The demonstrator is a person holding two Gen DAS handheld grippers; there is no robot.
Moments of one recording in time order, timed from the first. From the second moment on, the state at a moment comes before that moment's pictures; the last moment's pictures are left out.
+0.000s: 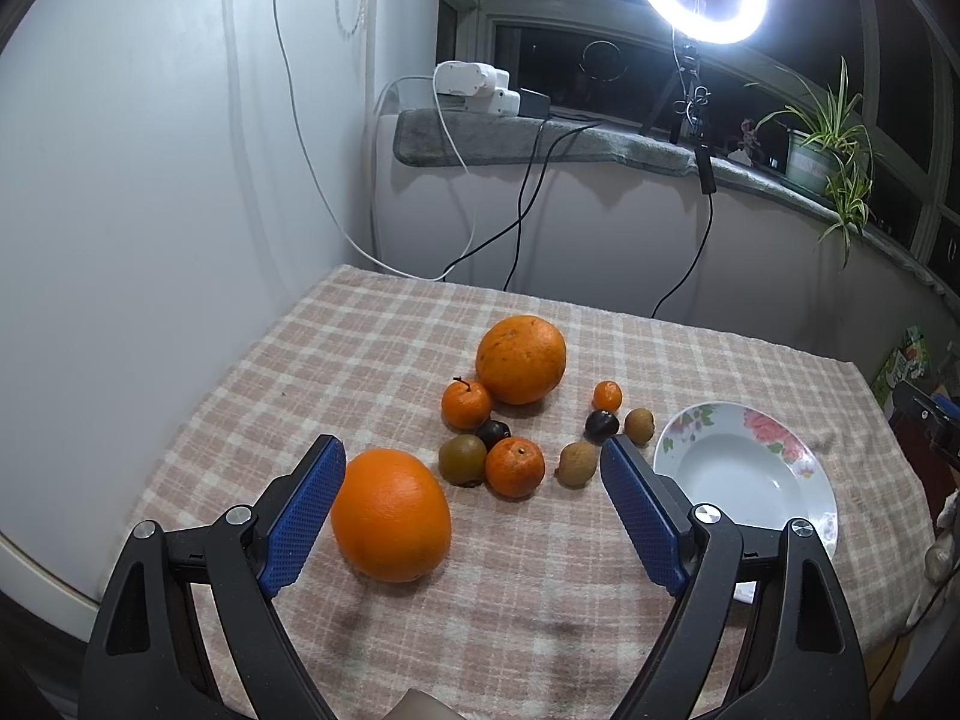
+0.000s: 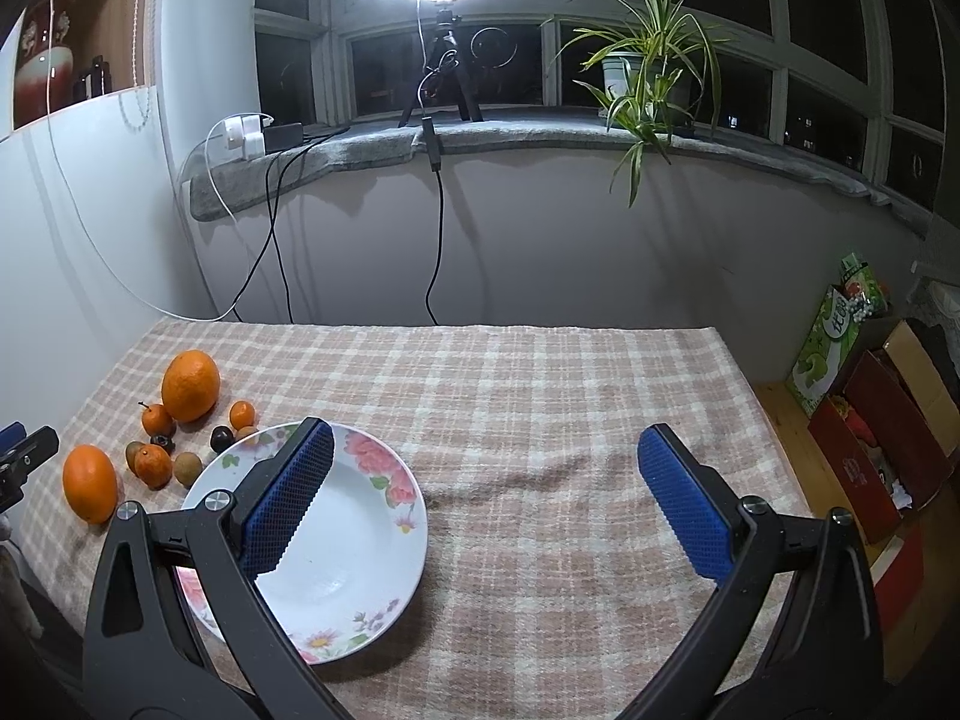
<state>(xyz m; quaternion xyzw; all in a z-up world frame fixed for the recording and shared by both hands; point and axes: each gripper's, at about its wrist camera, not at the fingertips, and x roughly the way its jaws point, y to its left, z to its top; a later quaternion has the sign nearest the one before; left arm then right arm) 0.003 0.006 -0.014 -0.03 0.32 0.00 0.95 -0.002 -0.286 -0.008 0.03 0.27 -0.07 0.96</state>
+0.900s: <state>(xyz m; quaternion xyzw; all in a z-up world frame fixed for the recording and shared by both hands) 0.006 0.050 -0.040 -0.08 0.35 -0.01 0.93 0.034 -0.221 -0.015 0.02 0.31 0.09 0.95</state>
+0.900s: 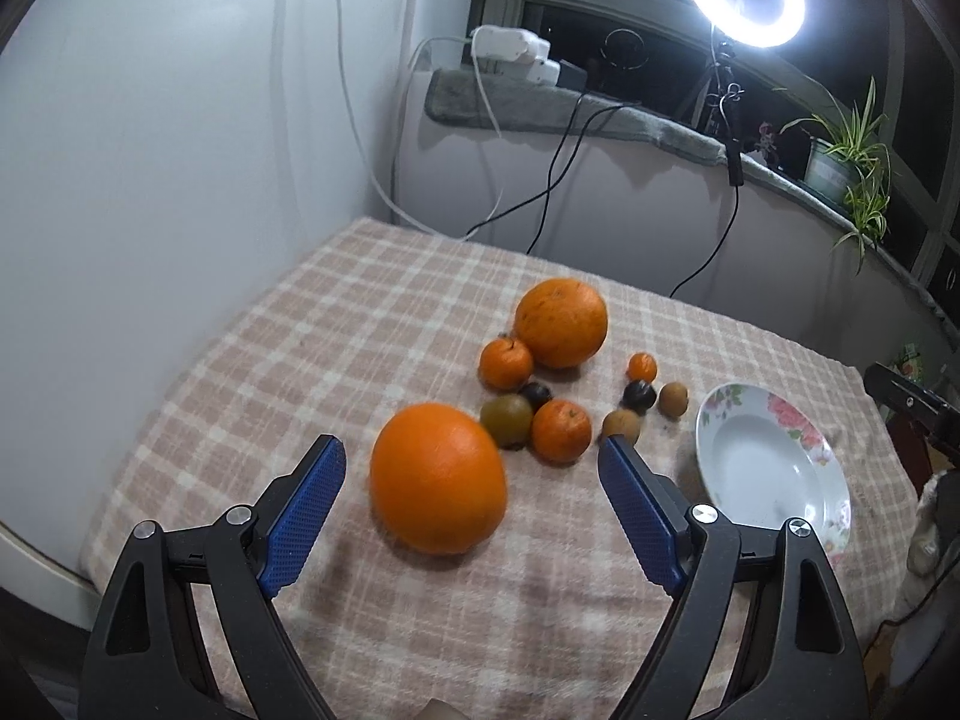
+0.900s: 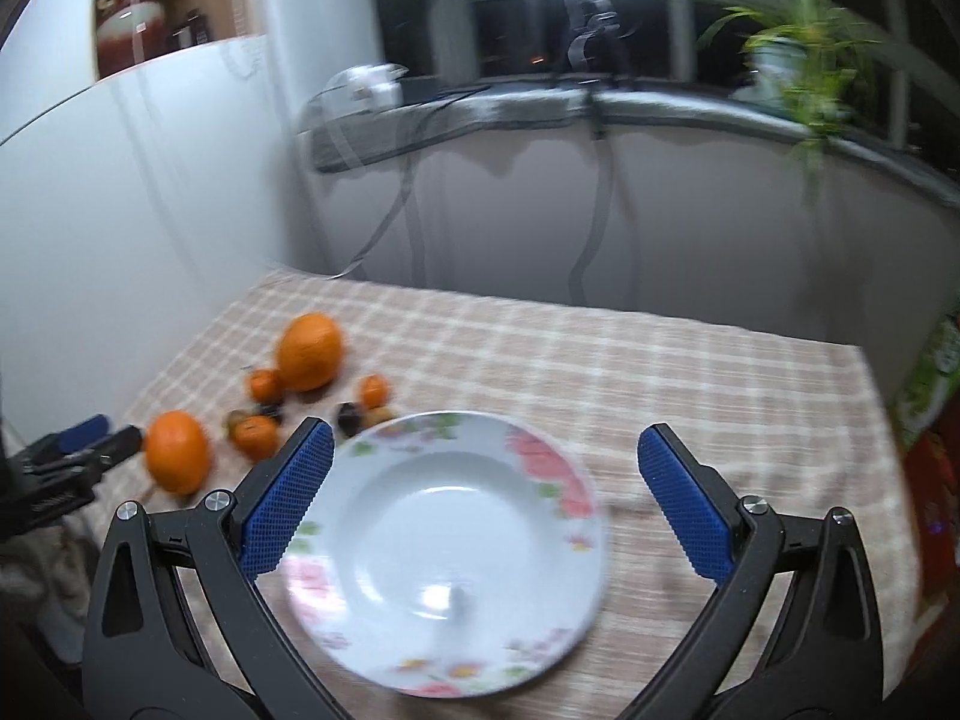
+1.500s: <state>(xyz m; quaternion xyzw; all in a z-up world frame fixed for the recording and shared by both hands) 0.008 0.084 -0.079 -0.16 0.39 -0.04 0.91 0.077 -0.057 -0.039 -0.03 0.43 0.32 0.84</state>
